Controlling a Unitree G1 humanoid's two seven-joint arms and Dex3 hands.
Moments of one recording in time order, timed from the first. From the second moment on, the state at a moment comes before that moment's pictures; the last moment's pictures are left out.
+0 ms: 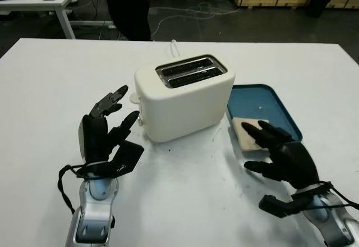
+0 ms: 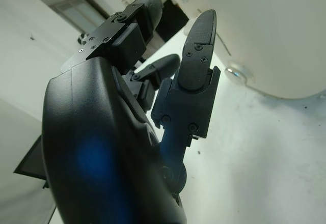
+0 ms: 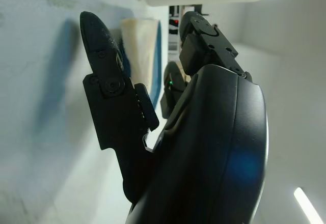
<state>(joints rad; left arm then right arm) 0.06 0.03 -0.05 -0.25 0.46 -0.02 0.31 0.05 -0.52 0.04 0.28 -0.82 -0.49 -0.32</state>
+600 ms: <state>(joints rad) 0.07 0.03 -0.05 -0.25 0.45 -0.03 0.32 -0.09 -0.58 0.21 0.45 -0.89 -0.40 -0.56</state>
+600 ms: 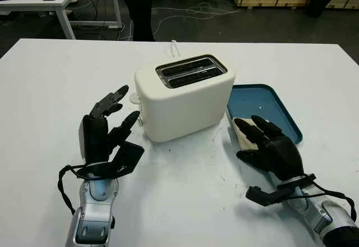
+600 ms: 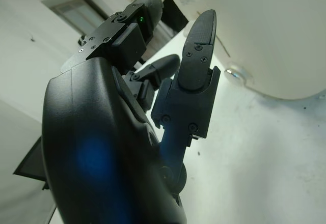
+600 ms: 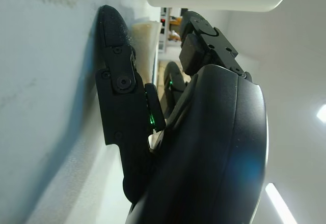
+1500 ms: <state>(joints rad) 0.07 0.04 -0.03 -0.25 0.45 -0.05 0.31 0.03 -0.57 0.23 0.05 -1.04 0.04 -0.39</state>
